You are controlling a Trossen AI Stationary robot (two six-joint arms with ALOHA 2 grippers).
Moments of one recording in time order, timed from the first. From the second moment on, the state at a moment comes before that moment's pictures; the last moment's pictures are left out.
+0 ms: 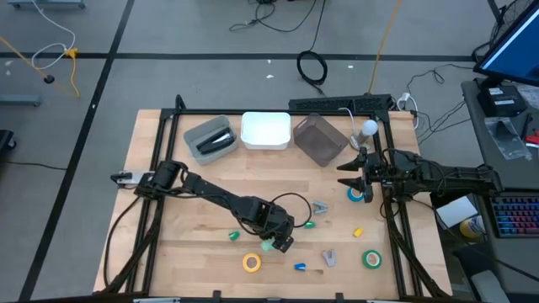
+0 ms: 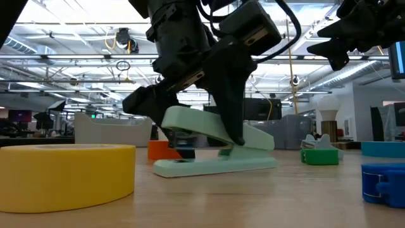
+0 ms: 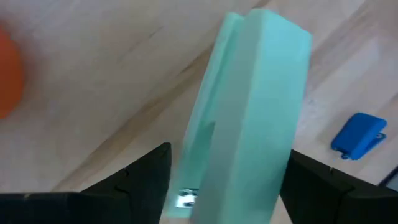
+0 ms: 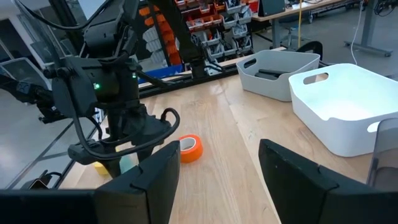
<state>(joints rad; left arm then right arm) -0.29 2.16 1.60 -0.62 0.15 -1.21 -0.04 0.28 0.29 -0.16 -0.03 0.25</state>
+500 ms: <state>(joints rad) -0.29 2.16 1.60 -0.52 0.15 -1.21 -0.04 0.28 0.29 -0.16 -0.03 0.25</state>
